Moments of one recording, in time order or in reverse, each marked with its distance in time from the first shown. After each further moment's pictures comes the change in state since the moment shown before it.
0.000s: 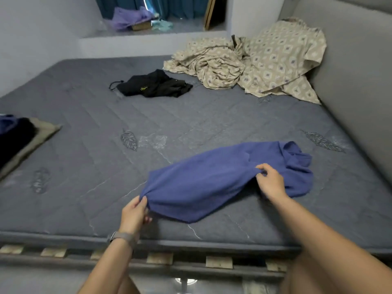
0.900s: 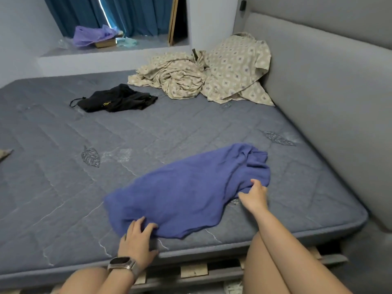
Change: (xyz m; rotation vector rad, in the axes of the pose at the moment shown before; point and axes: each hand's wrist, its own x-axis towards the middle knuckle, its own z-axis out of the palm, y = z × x) left_hand -0.032 -0.060 0.051 1.408 -0.260 0.581; right_hand -0.023 0.065 -0.035 0.019 0.062 0.291
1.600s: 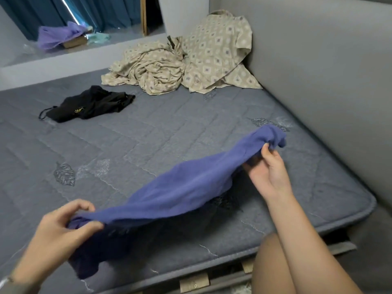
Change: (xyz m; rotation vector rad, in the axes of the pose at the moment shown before) left_hand 0.026 0.007 -0.165 -0.536 0.241 0.106; right_hand 0.029 -0.047 -0.068 1.699 -0.316 -0.086
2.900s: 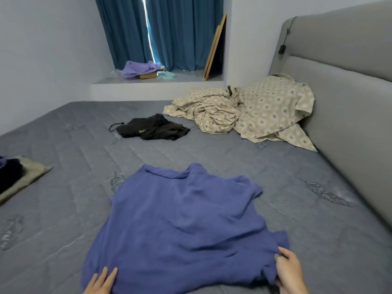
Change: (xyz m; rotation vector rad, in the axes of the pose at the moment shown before) left_hand -0.032 -0.207 0.052 0.503 -0.416 -0.421; right_hand -0.009 0.101 -0.050 -0.669 0.370 0.171
